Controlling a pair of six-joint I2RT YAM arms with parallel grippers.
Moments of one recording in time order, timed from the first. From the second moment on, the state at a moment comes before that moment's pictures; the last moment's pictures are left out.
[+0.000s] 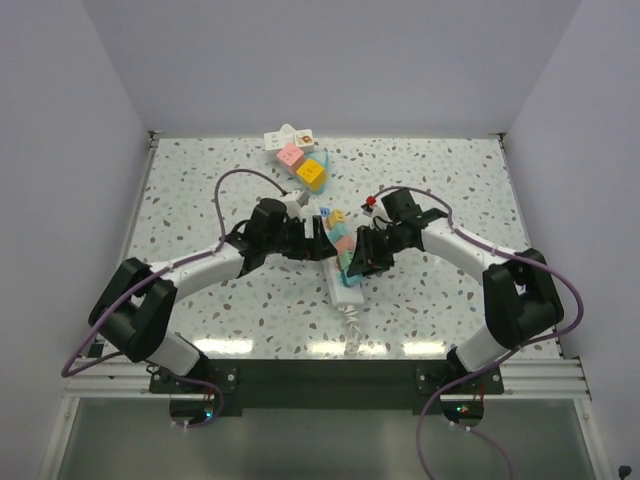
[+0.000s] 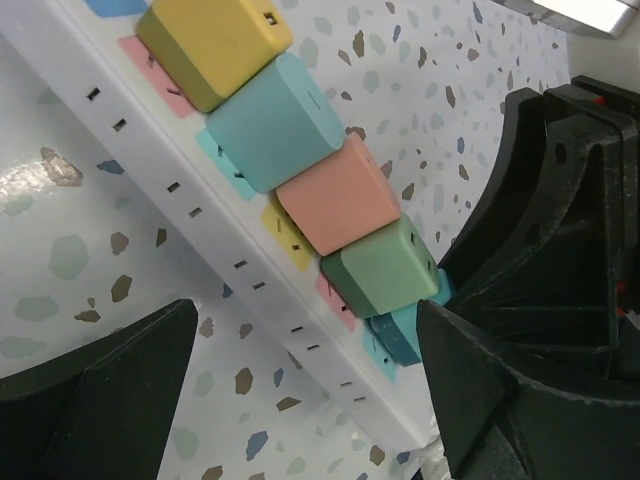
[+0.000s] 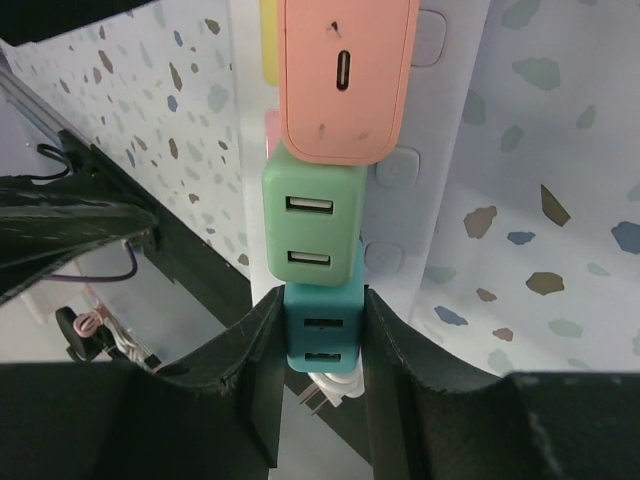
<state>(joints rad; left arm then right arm) -0.59 1.50 0.82 0.08 0.32 -0.57 0.45 1.58 1.02 -0.58 -0.59 0.44</state>
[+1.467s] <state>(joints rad) -0.68 1.64 0.76 0.18 0.16 -0.86 0.43 1.14 0.83 -0.46 -0.44 0.54</state>
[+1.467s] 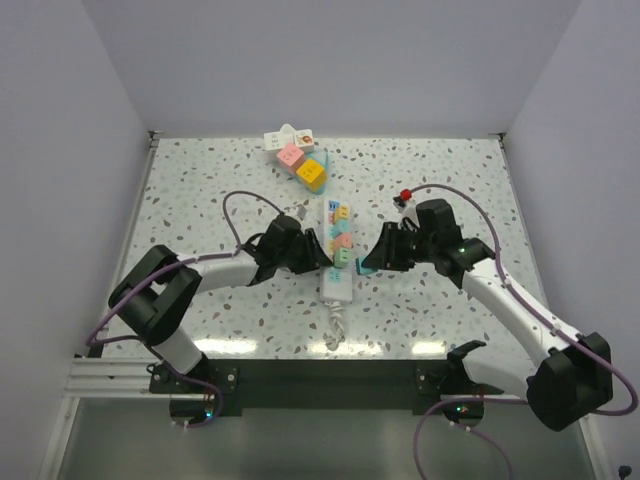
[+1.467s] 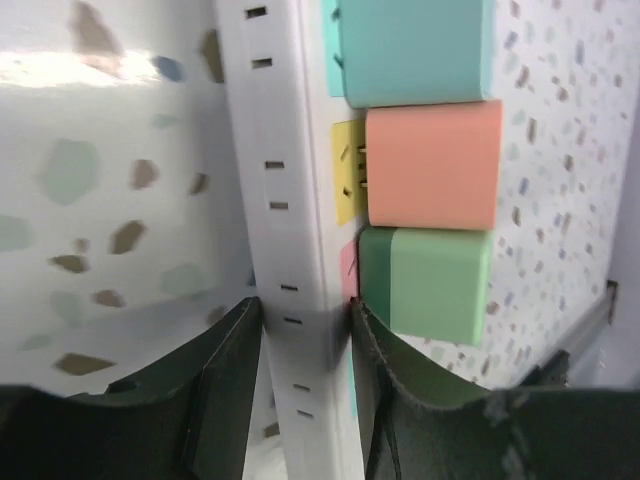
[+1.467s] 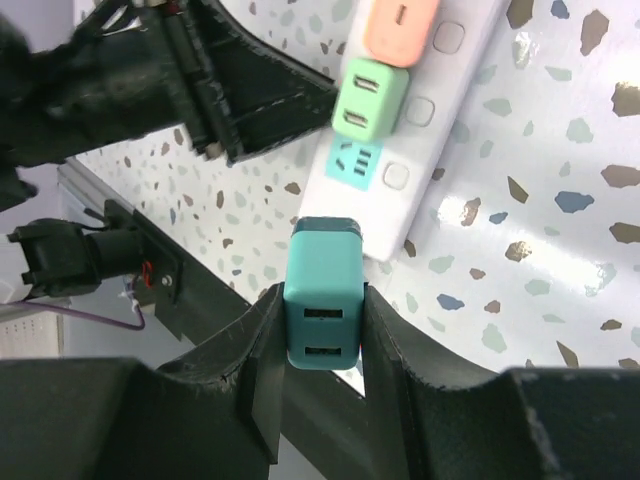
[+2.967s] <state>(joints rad) -0.58 1.28 0.72 -0.15 0.03 -0.69 0.42 1.28 1.02 -0.81 -0.18 0.50</state>
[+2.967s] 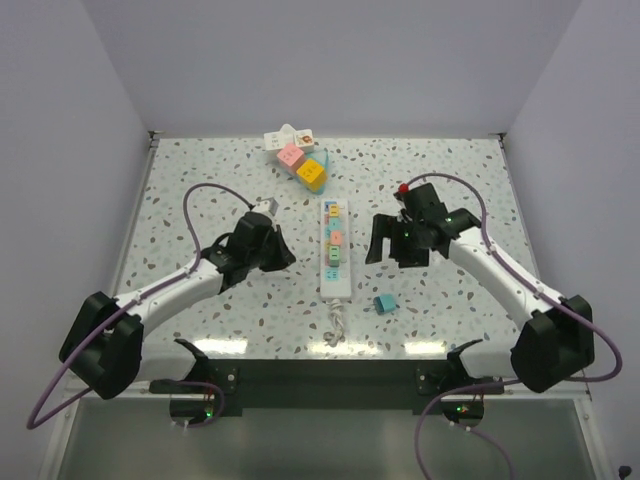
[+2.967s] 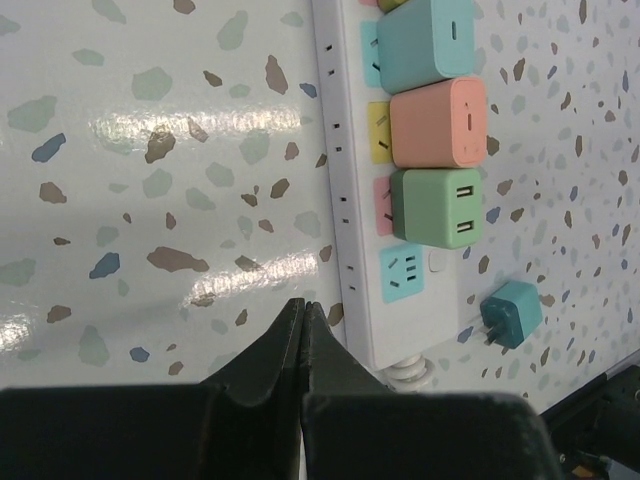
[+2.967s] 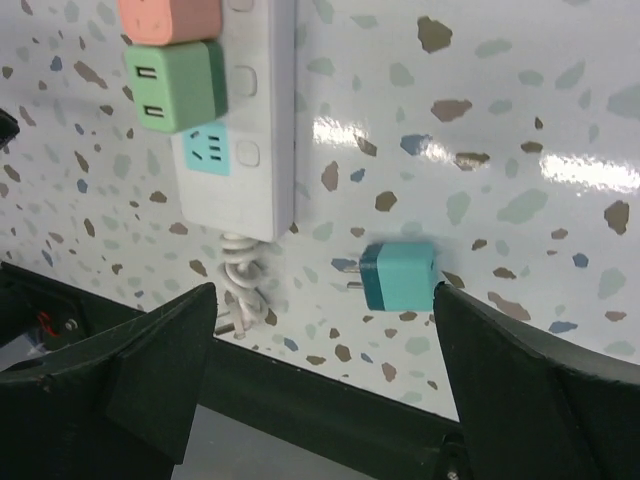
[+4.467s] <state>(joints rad) -0.58 1.58 0.74 0.15 0.18 -0.75 0.76 1.86 1.38 -0.73 0.12 0.58</state>
